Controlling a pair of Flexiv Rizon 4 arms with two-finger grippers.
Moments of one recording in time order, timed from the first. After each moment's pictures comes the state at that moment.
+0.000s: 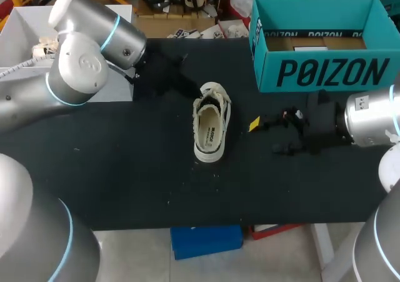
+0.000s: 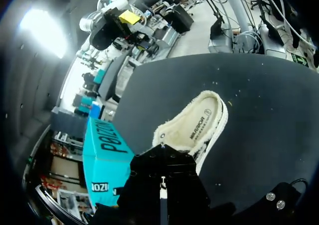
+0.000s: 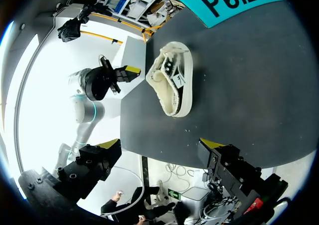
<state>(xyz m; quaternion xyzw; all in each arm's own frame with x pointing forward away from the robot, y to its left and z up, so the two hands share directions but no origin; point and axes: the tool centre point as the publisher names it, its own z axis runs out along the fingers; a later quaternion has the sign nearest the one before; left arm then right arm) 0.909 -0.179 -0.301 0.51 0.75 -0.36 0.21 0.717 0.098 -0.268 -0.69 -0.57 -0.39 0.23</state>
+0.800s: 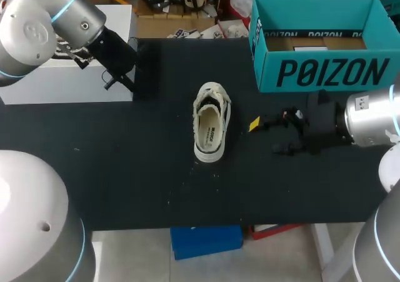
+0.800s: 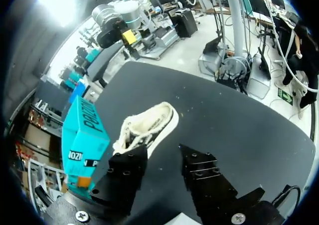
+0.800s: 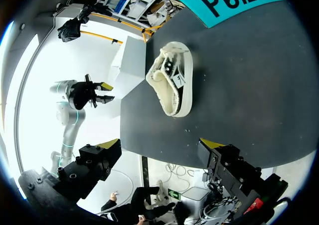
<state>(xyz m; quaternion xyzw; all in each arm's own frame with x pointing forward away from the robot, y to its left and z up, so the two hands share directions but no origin) 0.872 -0.068 -0.262 0.43 0.84 -0.32 0.10 0.717 0.098 -0.268 -0.69 -0.57 -0.39 0.23</state>
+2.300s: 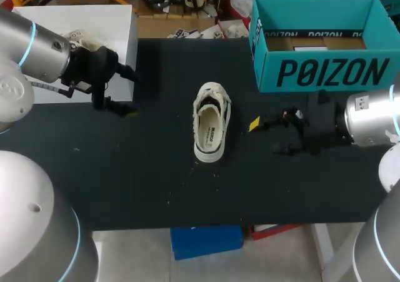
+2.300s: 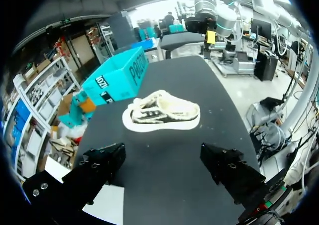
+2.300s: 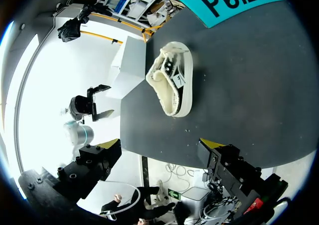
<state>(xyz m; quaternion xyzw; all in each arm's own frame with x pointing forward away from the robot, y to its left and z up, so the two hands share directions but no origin) 0.864 -0.025 -0.270 0.02 0.92 -0.38 0.12 0.717 0.098 -0.268 -0.69 -0.57 -0.39 0.23</state>
